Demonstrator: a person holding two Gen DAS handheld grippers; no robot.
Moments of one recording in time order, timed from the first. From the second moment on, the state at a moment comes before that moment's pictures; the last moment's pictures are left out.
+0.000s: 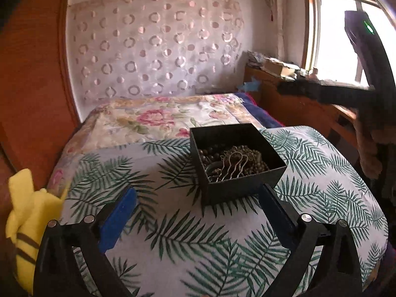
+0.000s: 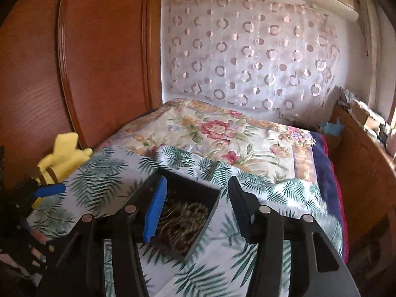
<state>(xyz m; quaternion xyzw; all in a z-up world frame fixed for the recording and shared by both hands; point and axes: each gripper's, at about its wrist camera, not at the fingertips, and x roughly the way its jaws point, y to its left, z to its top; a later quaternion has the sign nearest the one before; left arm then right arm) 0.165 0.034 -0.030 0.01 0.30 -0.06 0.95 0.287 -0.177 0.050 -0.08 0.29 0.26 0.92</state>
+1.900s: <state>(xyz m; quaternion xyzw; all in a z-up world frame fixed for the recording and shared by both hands) 0.059 0.006 0.004 0.01 0.24 -0.01 0.97 0.125 -0.248 0.007 0.00 0.23 0.16 0.96</state>
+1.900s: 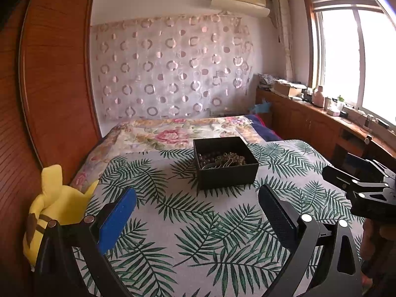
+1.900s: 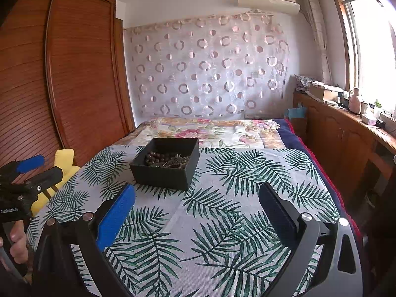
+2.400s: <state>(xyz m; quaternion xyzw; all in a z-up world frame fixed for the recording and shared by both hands) 0.057 0.004 0.008 0.01 0.24 -0.01 0.97 0.124 -0.253 0.003 0.00 0.23 0.15 0.96</state>
